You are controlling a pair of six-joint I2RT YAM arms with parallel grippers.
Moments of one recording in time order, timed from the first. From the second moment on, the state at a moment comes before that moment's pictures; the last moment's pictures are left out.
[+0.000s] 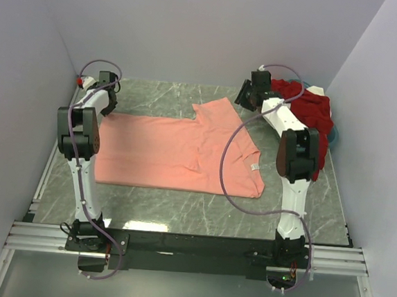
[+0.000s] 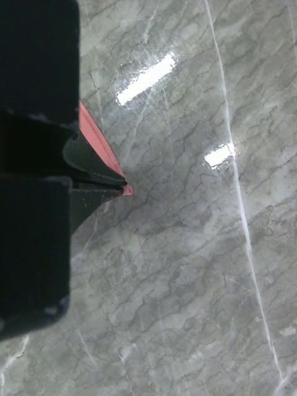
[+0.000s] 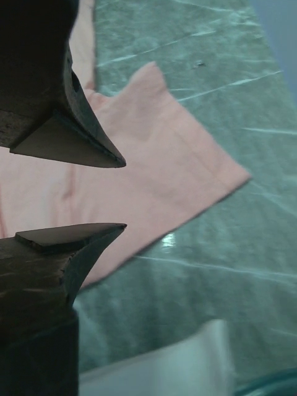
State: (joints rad) left arm 0.09 2.29 1.79 -0.50 -0.48 -0.83; right arm 0.22 2.18 1.83 -0.37 0.00 0.51
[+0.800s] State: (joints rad) left arm 0.09 2.23 1.69 -0.42 -0.42 -0.83; right arm 0.24 2.51 2.18 -0.55 0.02 0.53
